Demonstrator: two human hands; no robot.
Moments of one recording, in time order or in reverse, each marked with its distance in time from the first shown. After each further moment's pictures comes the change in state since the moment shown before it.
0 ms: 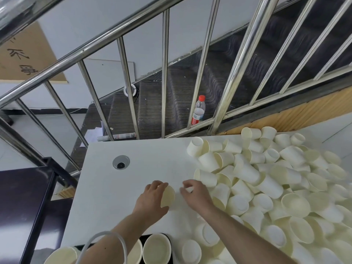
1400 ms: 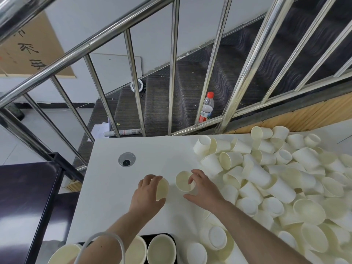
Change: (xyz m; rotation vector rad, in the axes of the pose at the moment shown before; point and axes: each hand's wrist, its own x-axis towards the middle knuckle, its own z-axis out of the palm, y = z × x) left_hand 0.004 -0.023 -0.005 -0.083 0.127 -0.124; right_hand 0.030 0.017 -0.012 -0.466 -0.114 -0.362
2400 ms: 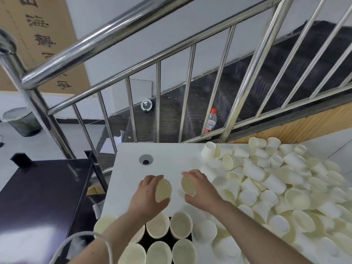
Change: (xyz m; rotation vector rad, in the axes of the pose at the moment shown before) left_hand -0.106 -0.023 -0.061 -0.133 0.174 0.112; right_hand -0.079 -0.105 -0.012 0.026 0.072 -0.133
